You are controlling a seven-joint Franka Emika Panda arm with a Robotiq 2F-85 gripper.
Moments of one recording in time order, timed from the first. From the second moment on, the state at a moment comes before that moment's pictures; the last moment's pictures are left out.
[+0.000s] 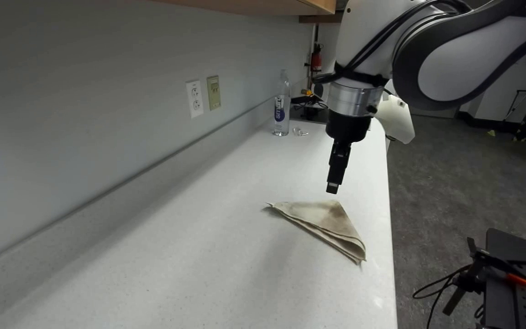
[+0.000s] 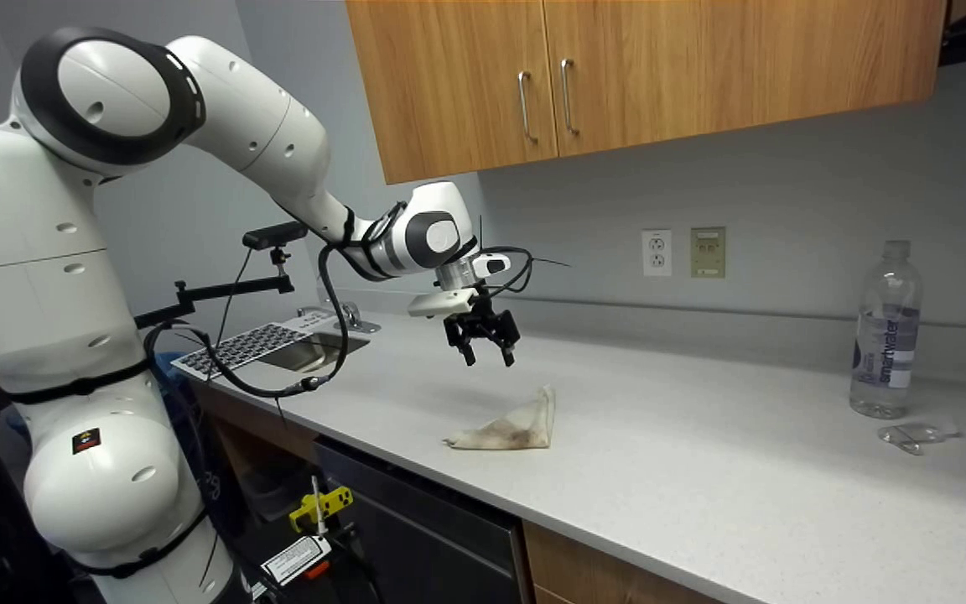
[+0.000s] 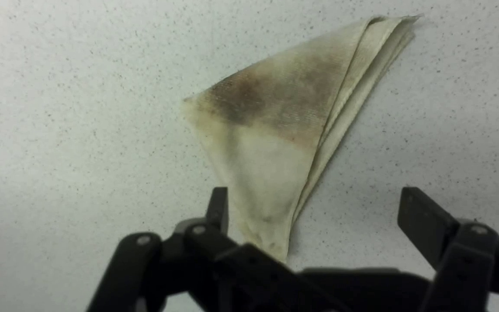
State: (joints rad) arm 0.09 0.05 0.13 -2.27 -0.20 2.39 0.01
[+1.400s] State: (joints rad) arm 0.16 0.39 0.09 -2.02 -0.38 2.50 0.19
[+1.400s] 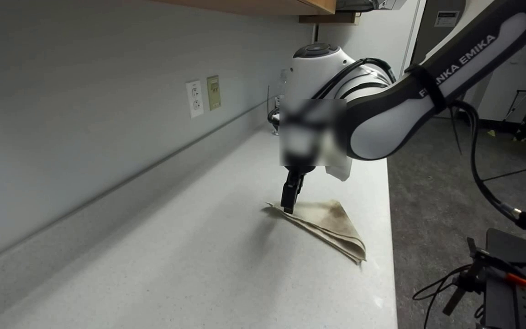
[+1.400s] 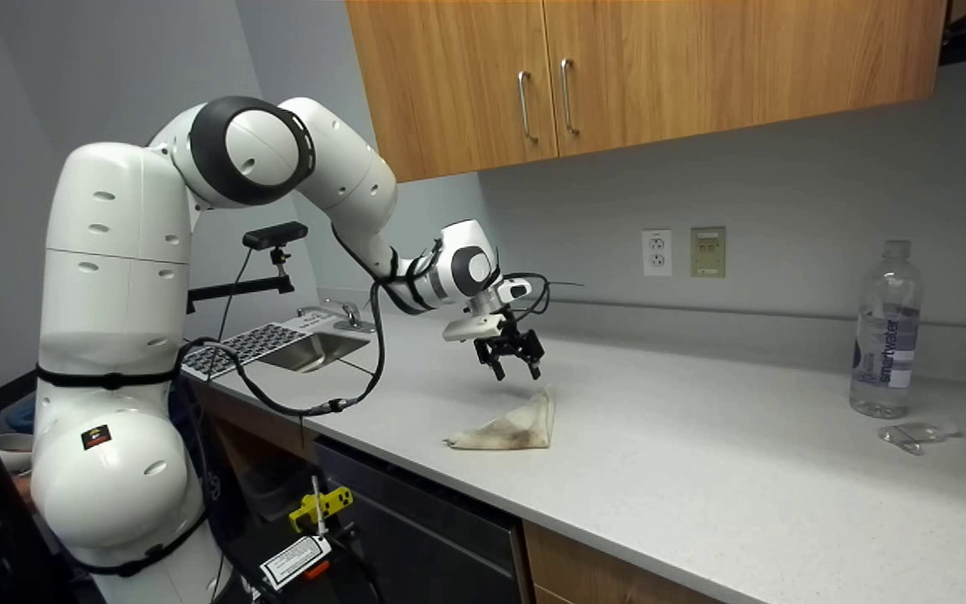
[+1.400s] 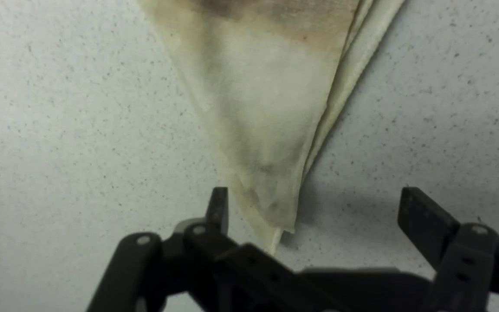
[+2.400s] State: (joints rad) arm 0.07 0.51 0.12 -1.94 -0.10 2.58 -0.14
